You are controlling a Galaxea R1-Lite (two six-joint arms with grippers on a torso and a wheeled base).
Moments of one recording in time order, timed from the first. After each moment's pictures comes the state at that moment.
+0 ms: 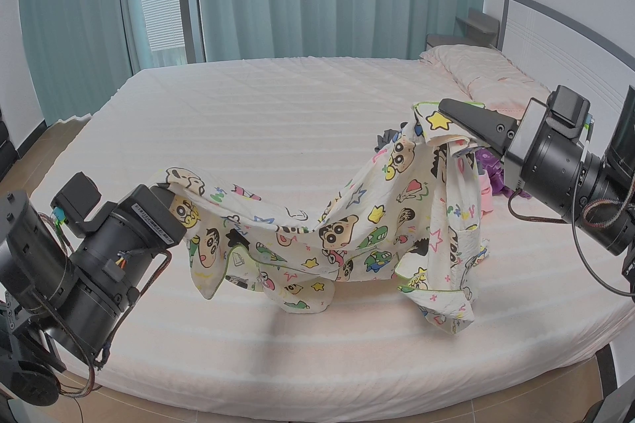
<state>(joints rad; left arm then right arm) -0.72 1.43 -0.37 -1.19 0.50 -0.50 0.64 1.47 -0.72 -0.91 0.10 0.69</state>
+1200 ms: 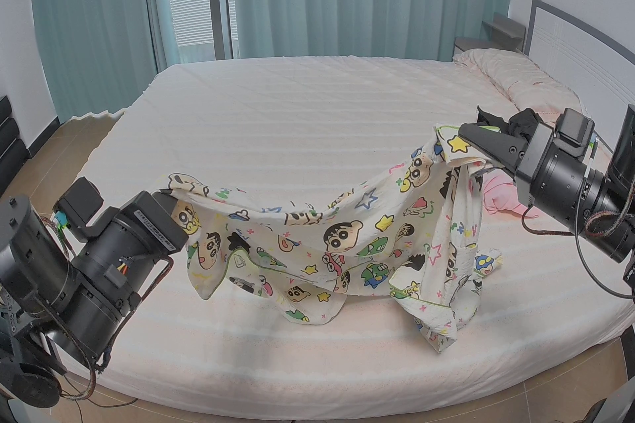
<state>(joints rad) -0.72 1.43 -0.36 -1.19 0.49 -0.51 0.55 1.45 -0.65 -0.88 0.11 0.71</state>
